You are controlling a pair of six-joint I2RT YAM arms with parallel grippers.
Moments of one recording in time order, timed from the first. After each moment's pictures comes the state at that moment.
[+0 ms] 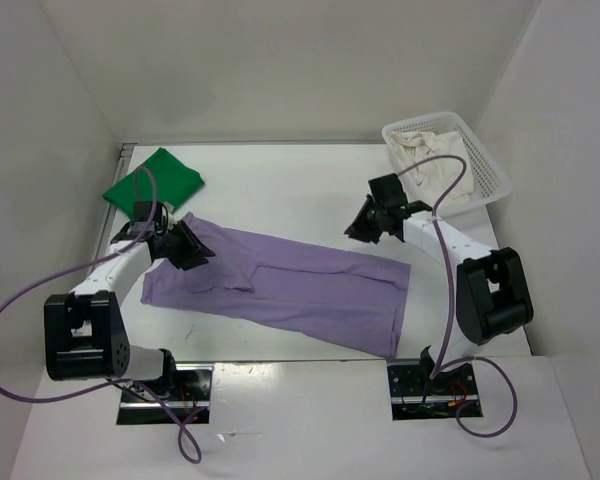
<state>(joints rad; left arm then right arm) 0.10 1.38 0.82 -0.45 0.41 -0.65 0.33 1.58 1.03 -0.39 -0.09 0.91</state>
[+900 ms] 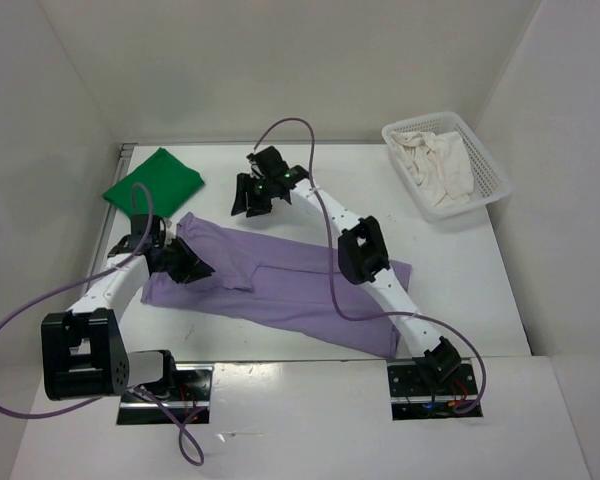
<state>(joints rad) 0.11 1.27 0.70 -0.52 0.46 -0.70 0.66 2.75 2.61 -0.67 -0.39 0.58</state>
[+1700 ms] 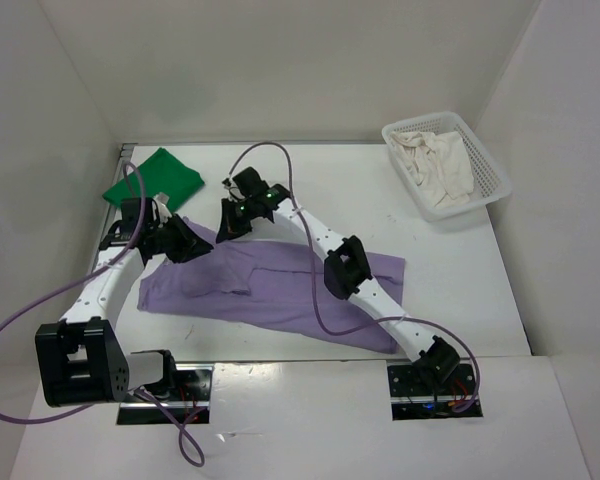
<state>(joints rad) 0.11 1.24 0.84 -0.50 0.52 -0.66 0.76 3.00 2.94 -0.78 -0.59 0.61</state>
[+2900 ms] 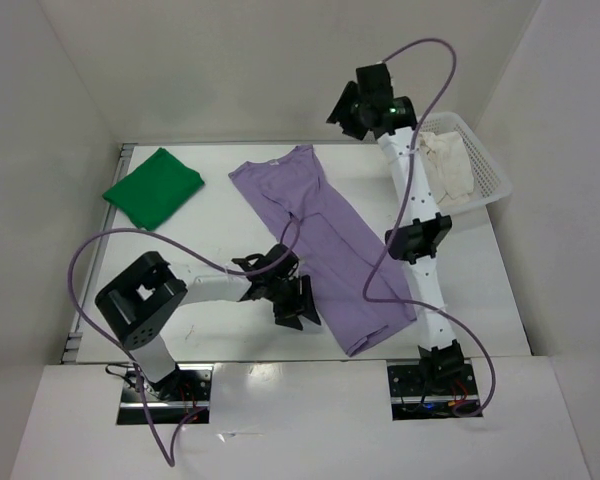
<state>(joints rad) -0.80 1.67 0.82 -0.19 0.45 -0.99 0.30 2.61 3.09 -1.15 0.01 0.74</state>
